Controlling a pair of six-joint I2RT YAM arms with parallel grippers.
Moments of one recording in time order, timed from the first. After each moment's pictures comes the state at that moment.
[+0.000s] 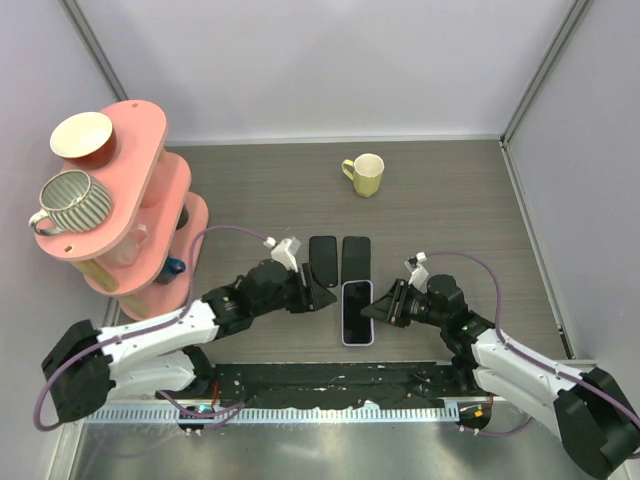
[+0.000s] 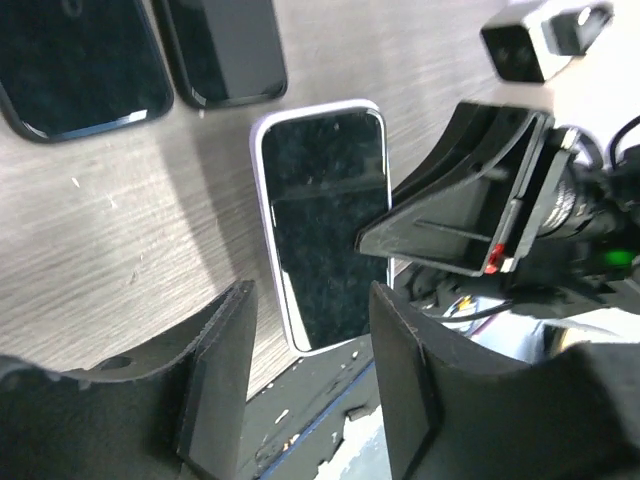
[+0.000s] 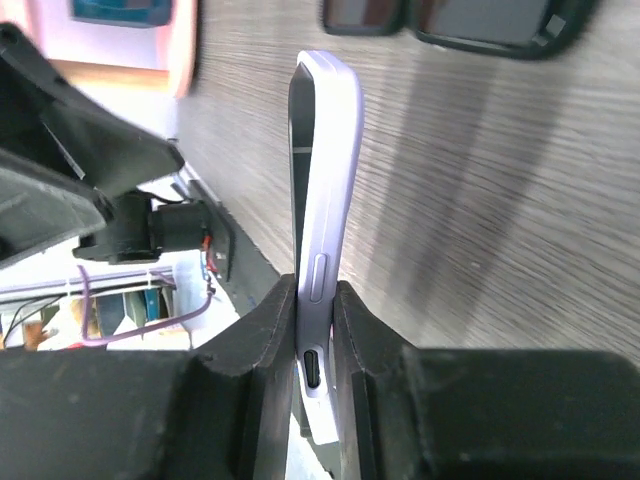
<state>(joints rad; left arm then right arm) -0.98 1.13 0.54 0.04 0.01 -0.96 0.55 0.83 0.08 0.28 -0.48 0.99</state>
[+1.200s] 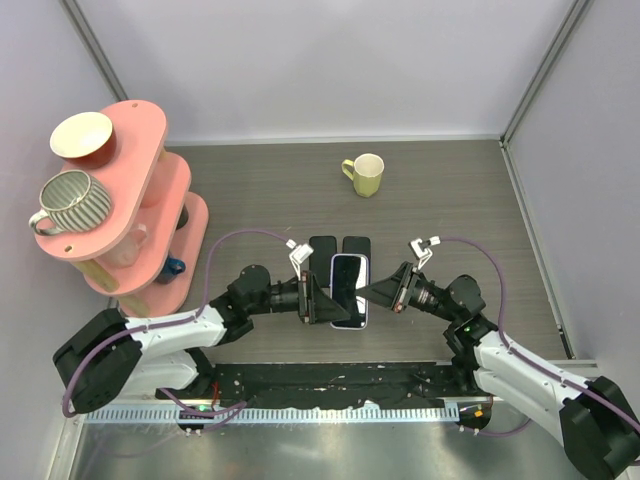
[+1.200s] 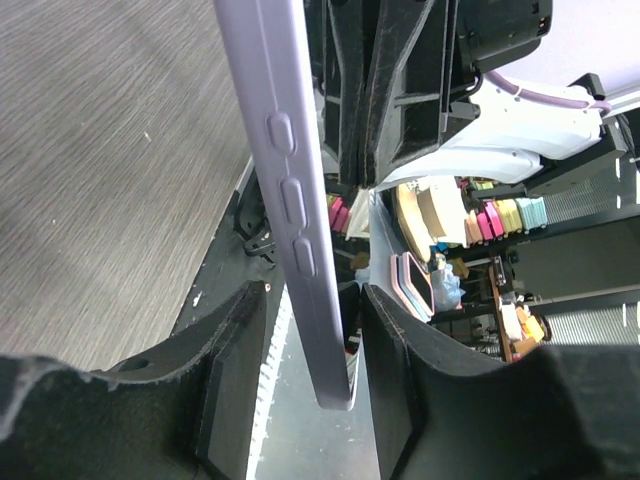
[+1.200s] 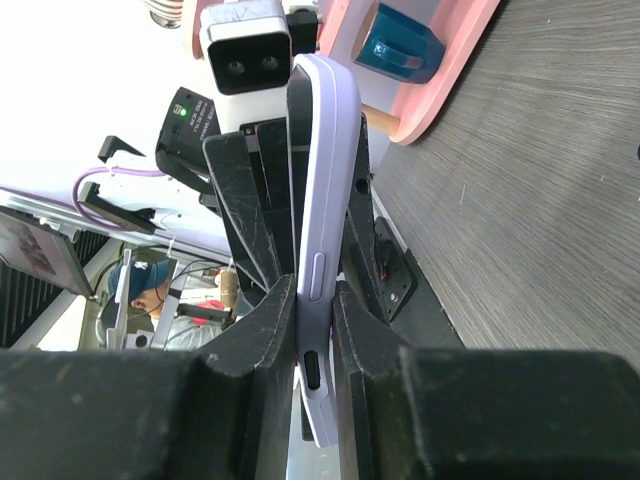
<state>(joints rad) -0.89 1.17 0.35 0.72 0.55 -0.98 0.56 0.74 0.10 0.78 -0.60 1.24</state>
